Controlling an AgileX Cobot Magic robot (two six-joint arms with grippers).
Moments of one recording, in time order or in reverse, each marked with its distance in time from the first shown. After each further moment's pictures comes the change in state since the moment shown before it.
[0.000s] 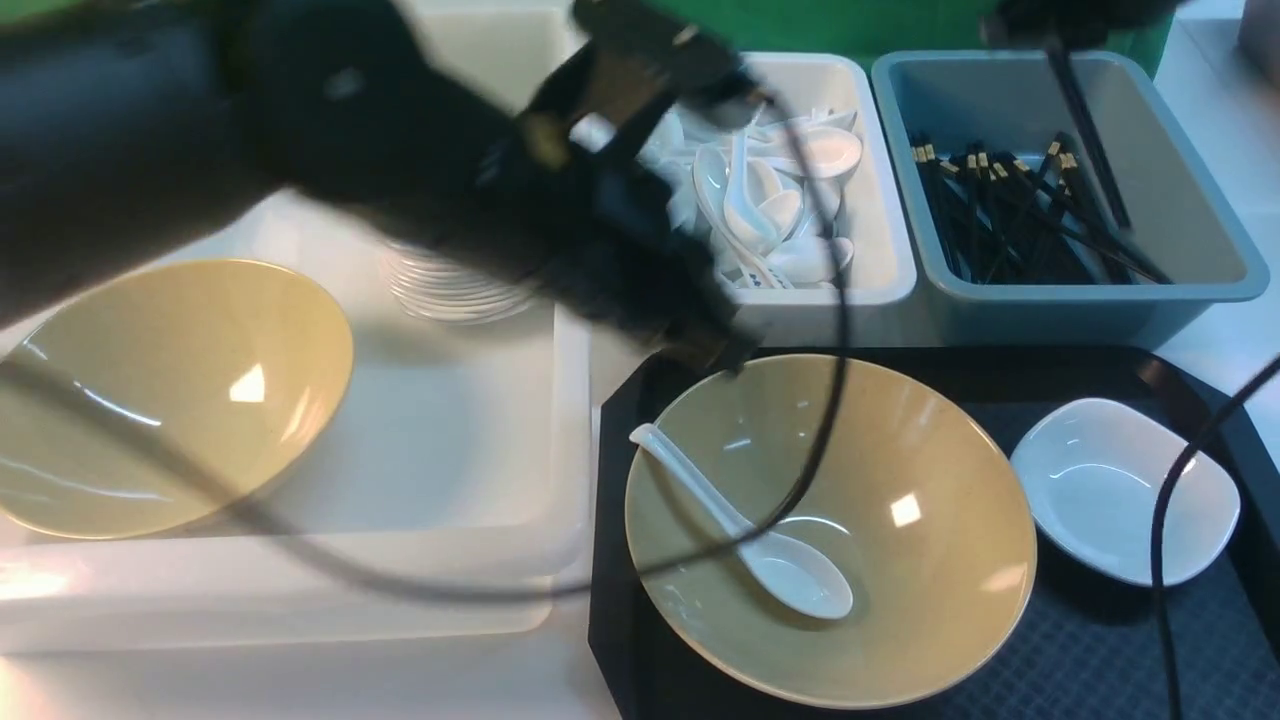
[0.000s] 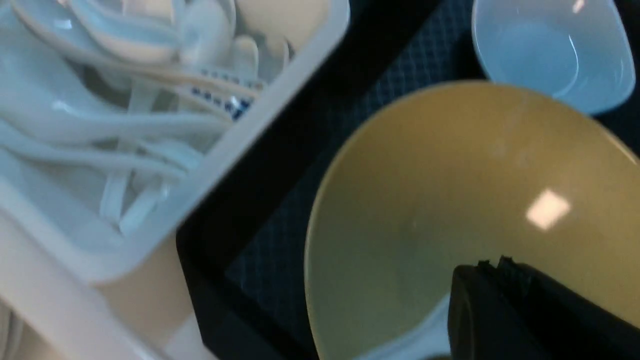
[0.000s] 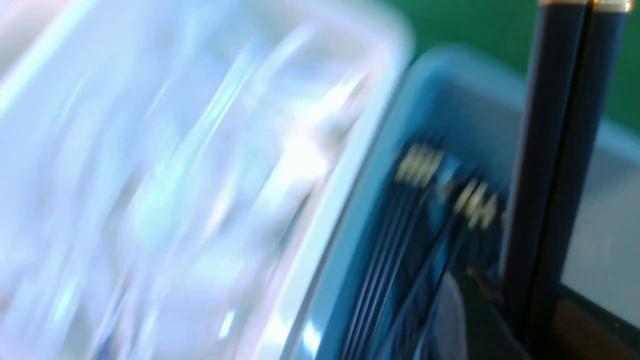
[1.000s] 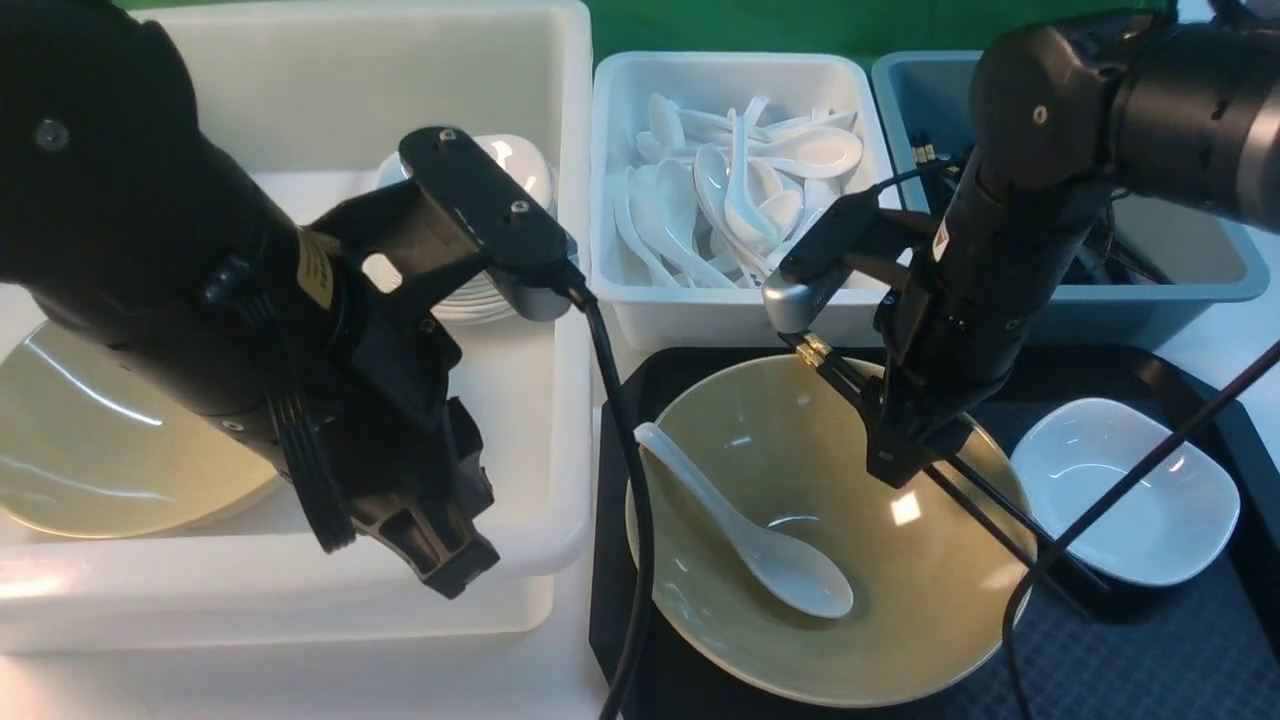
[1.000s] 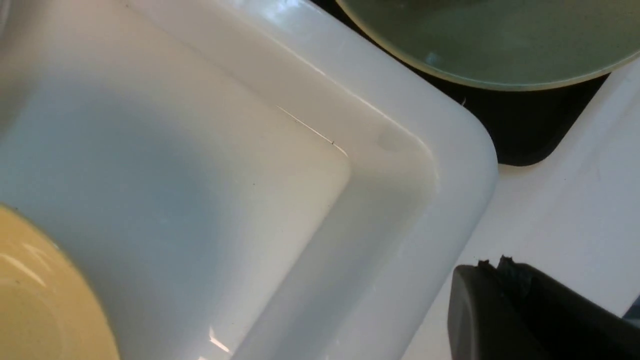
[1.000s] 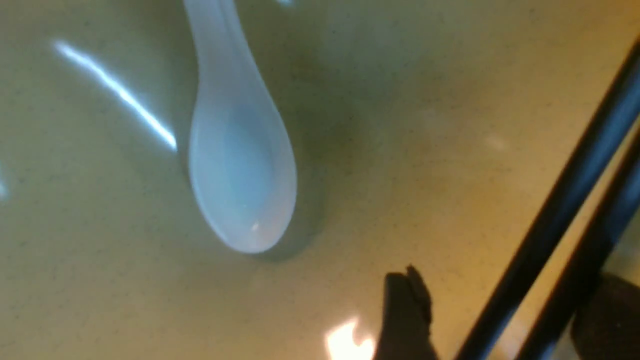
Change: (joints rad) right arm 0.269 0.044 0.315 0.112 0.444 -0.368; left arm 0.000 -0.287 0.179 0.256 0.487 -0.100
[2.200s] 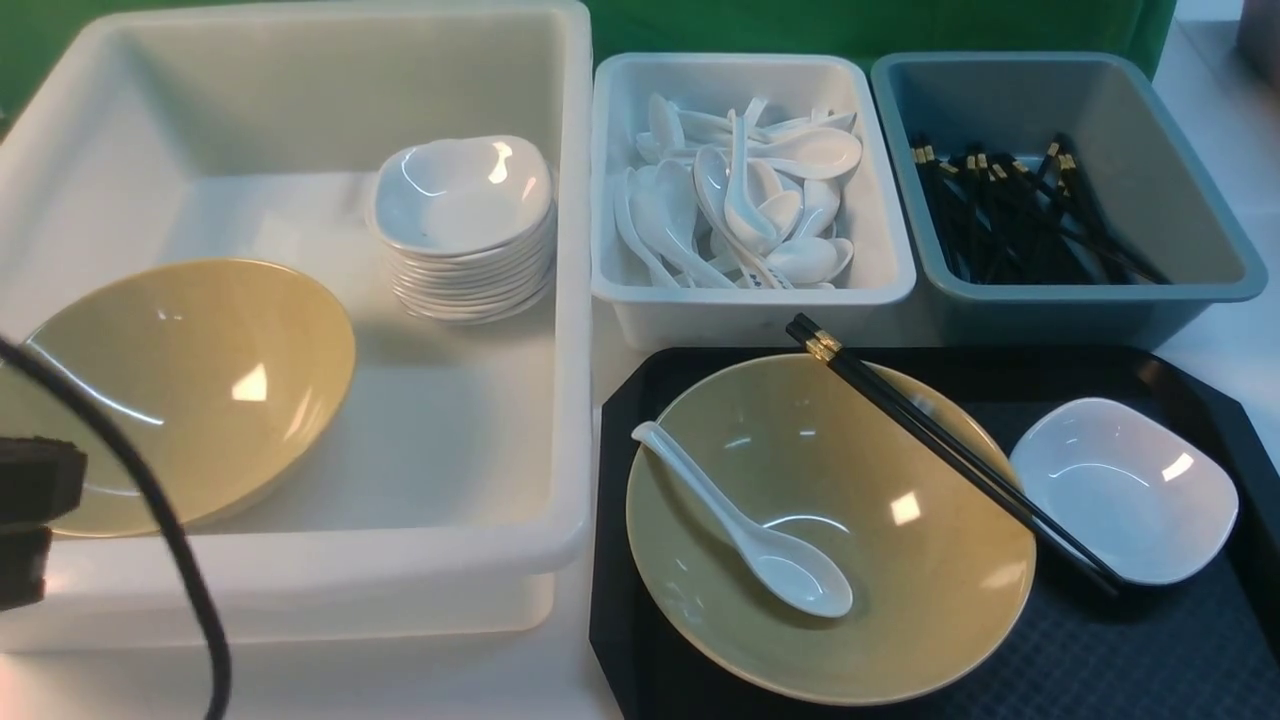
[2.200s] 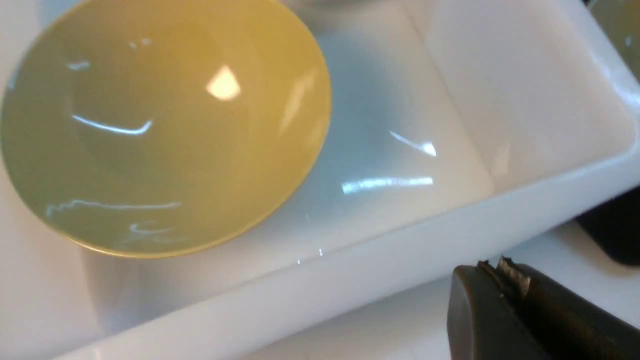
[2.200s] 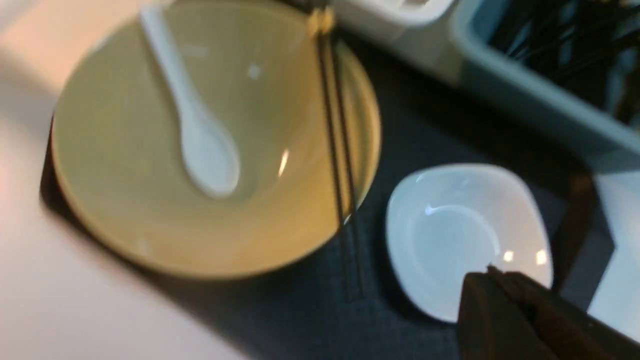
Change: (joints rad) right arm -0.283 -0.914 0.403 0.115 -0.031 0.015; left arm 0.585 -0.523 0.237 -0.143 -0.023 -0.038
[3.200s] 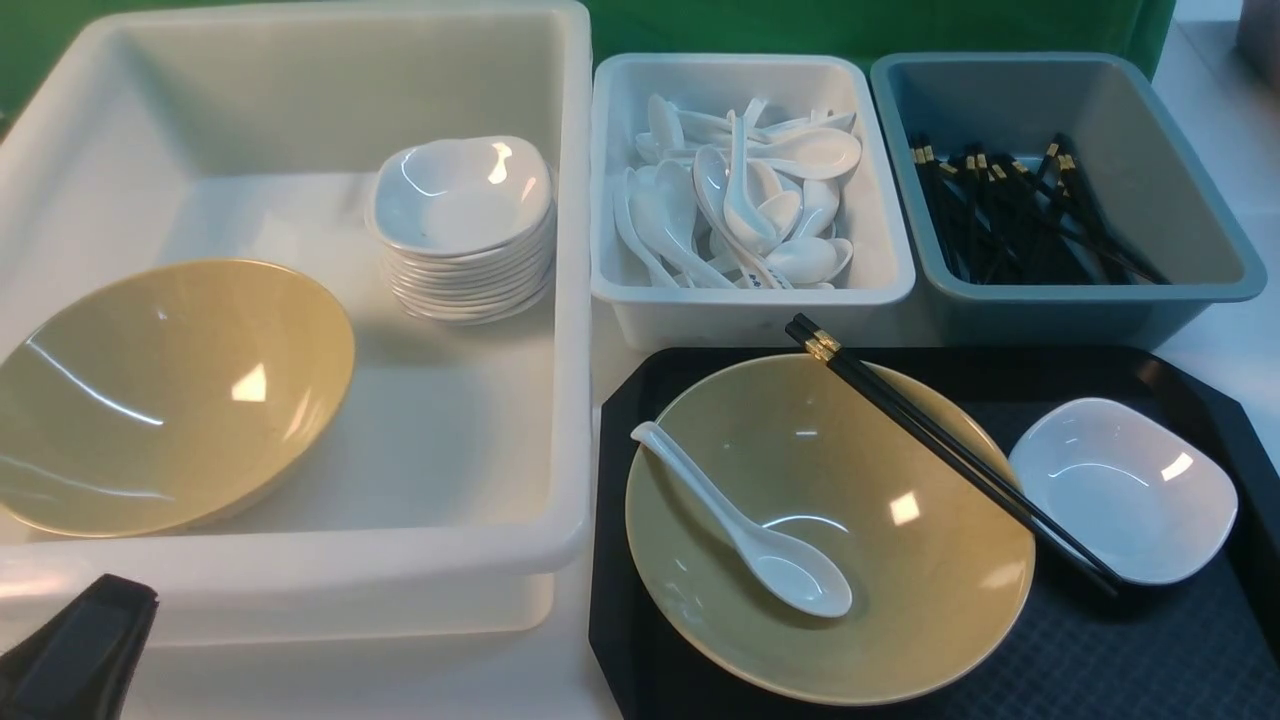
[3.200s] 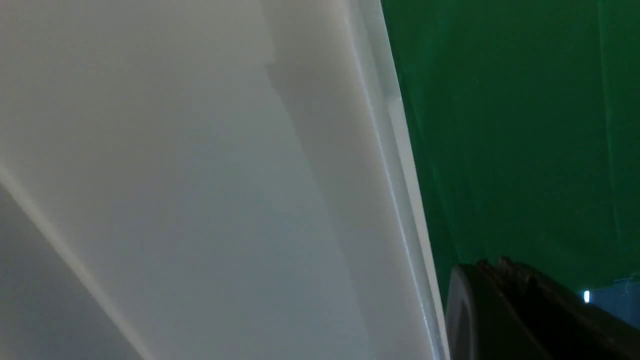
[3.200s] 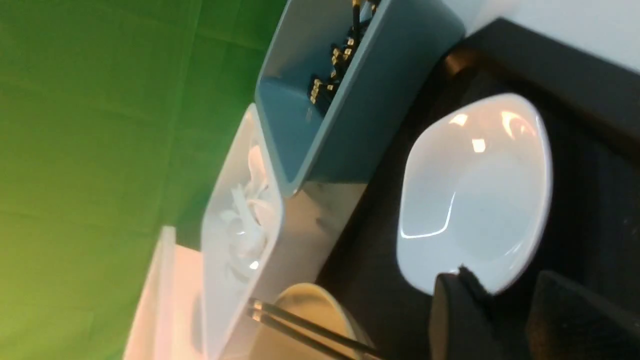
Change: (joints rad) right arm -0.196 -0.948 1.086 0.006 -0.824 1.466; left arm 0.123 -0.777 0.981 -0.742 -0.907 -0.643
